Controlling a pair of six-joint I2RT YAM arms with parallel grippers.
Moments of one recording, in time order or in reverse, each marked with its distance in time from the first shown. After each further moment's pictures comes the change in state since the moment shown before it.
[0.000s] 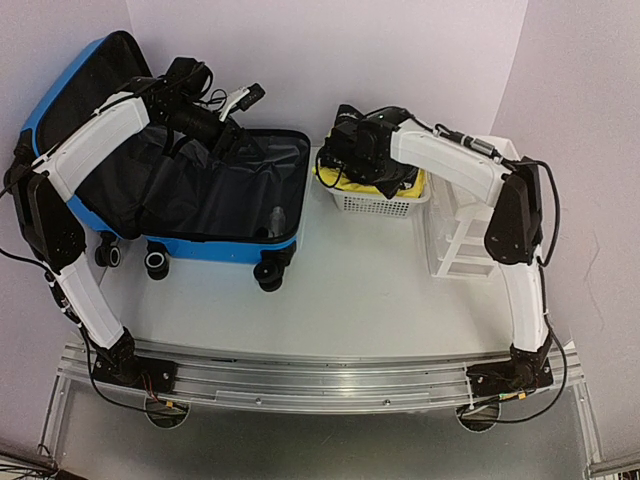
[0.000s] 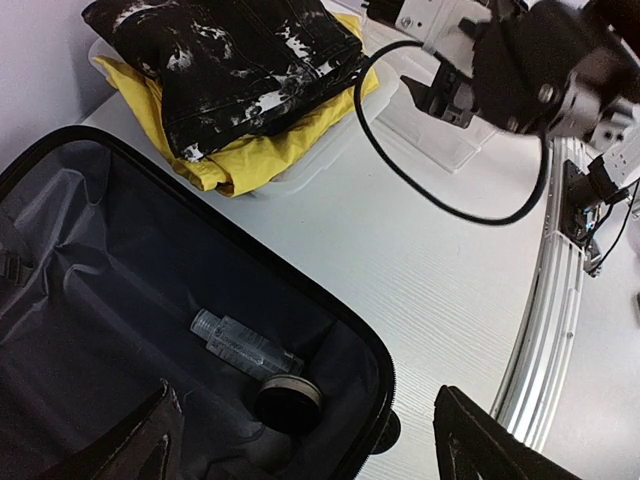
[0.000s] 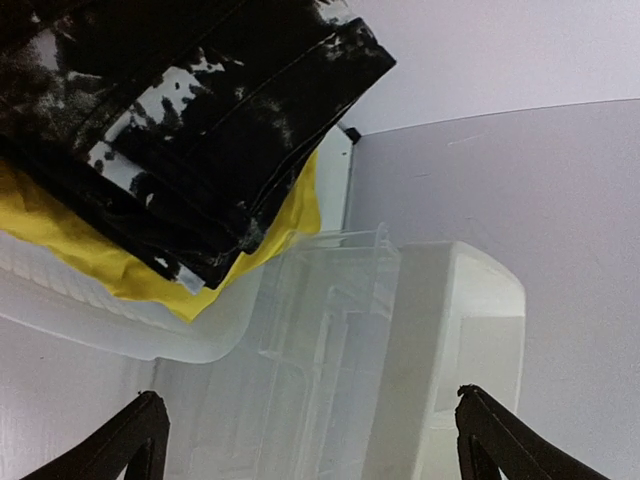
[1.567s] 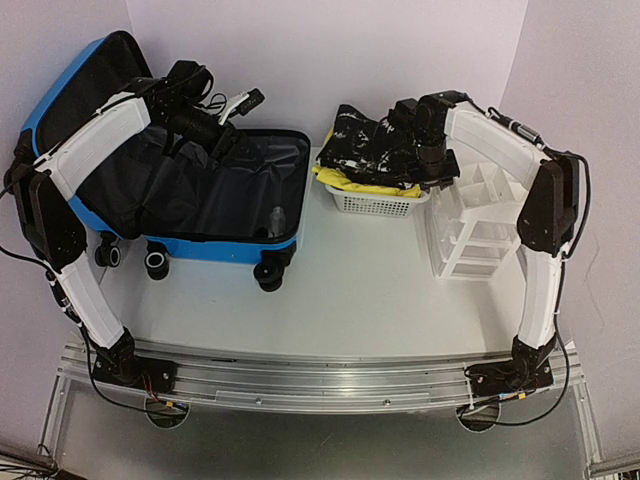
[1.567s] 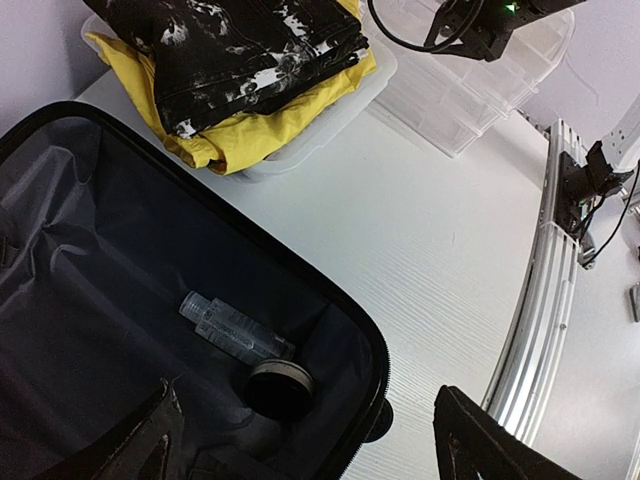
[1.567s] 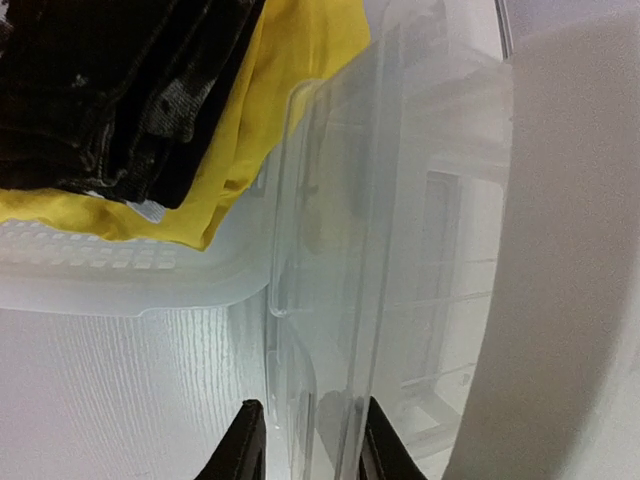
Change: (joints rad) left arm 0.004 0.009 0.000 -0.045 0.005 0.004; right arm -0.264 -0.154 -0.127 0.005 -0.664 0.233
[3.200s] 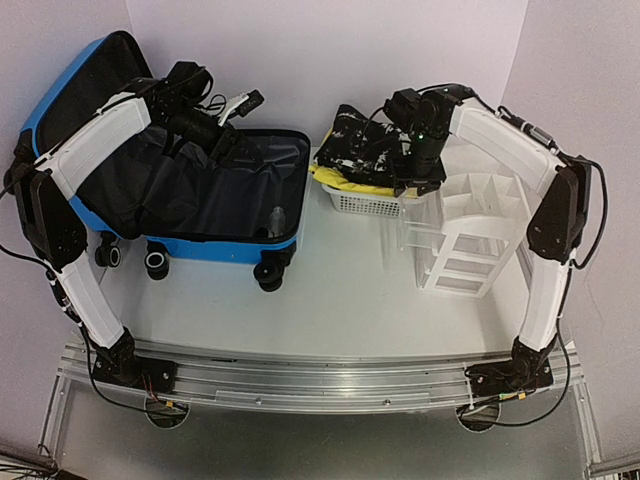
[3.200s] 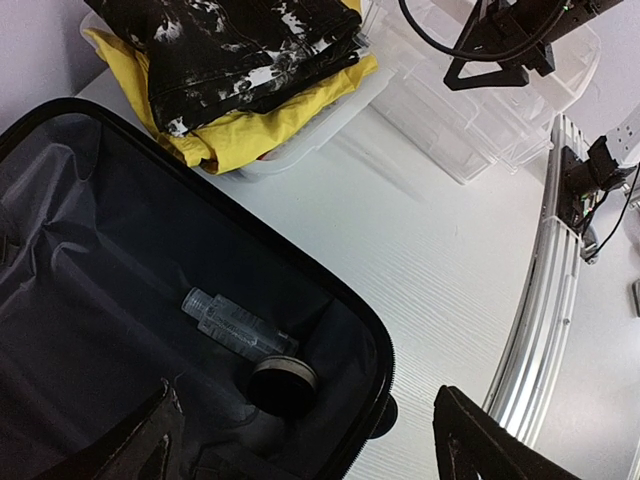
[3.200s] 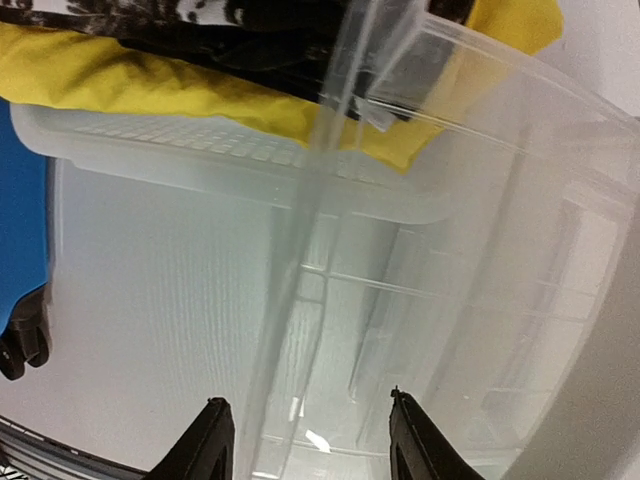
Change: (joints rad) left arm 0.006 0.005 0.000 -0.009 -0.001 0.018; right arm 0.058 -0.073 -0.008 0.057 -0.326 0.027
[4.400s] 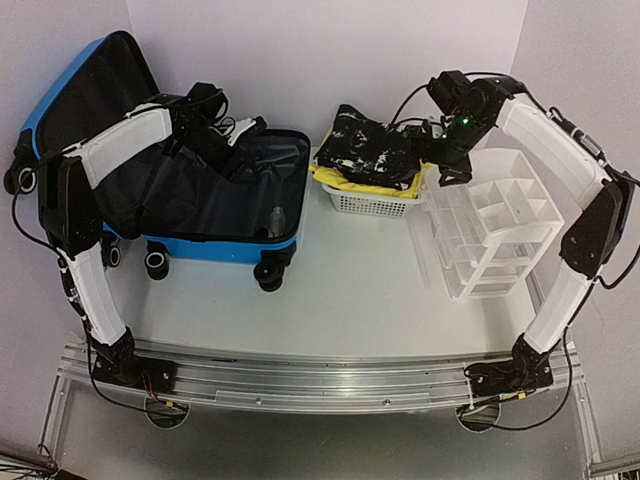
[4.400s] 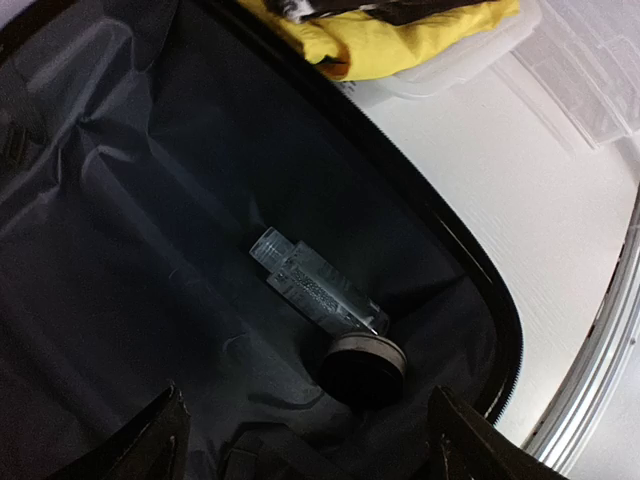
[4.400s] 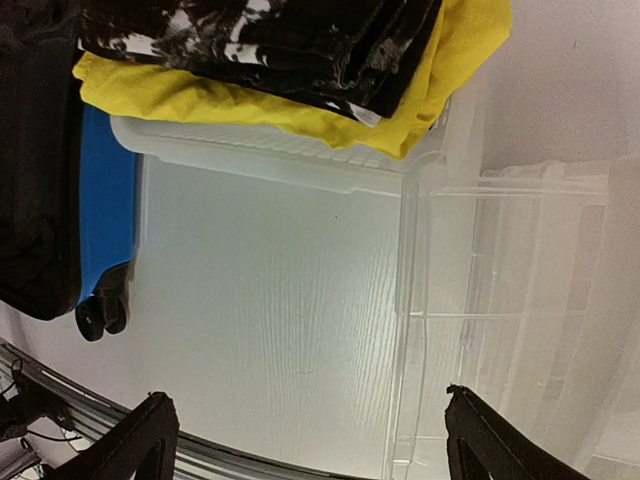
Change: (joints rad) left arm 0.002 0.127 -0.053 0.064 -0.218 -0.081; right arm -0.115 -0.215 -0.113 0.059 -0.188 -0.025
